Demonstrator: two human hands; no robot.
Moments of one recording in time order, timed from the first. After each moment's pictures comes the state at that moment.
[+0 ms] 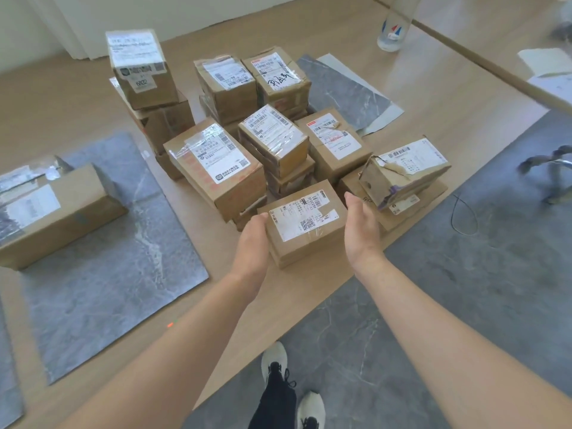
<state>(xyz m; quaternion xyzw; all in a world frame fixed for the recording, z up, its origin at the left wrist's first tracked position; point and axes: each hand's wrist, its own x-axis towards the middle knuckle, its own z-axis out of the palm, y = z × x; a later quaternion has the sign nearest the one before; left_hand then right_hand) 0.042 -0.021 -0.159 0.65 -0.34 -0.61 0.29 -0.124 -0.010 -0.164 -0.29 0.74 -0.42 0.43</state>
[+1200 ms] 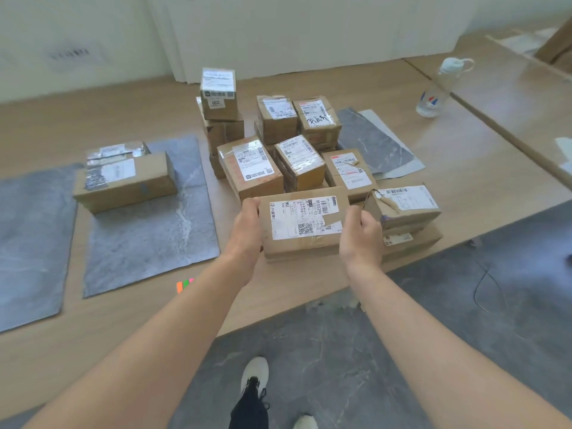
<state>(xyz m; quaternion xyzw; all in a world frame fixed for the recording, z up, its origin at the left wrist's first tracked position) 0.025 0.031 -0.088 0.66 -0.26 -0.55 0.44 -0.144 0.021 -0.111 -0.39 0.75 -0.40 0.36</state>
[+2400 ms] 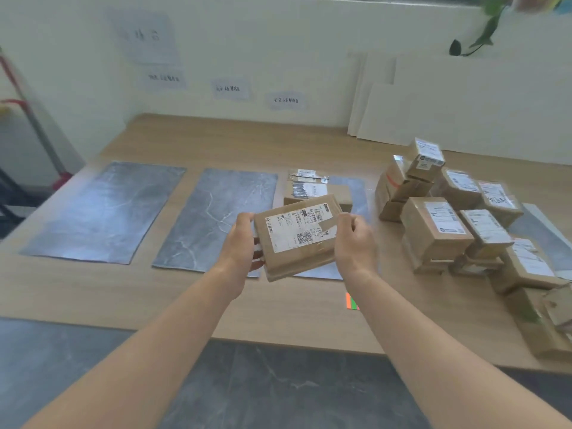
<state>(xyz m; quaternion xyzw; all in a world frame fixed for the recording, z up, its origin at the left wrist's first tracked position) 0.389 0.269 0.009 0.69 -0.15 -0.41 0.58 0.248 0.162 -0.021 -0.58 0.60 -0.34 0.43</state>
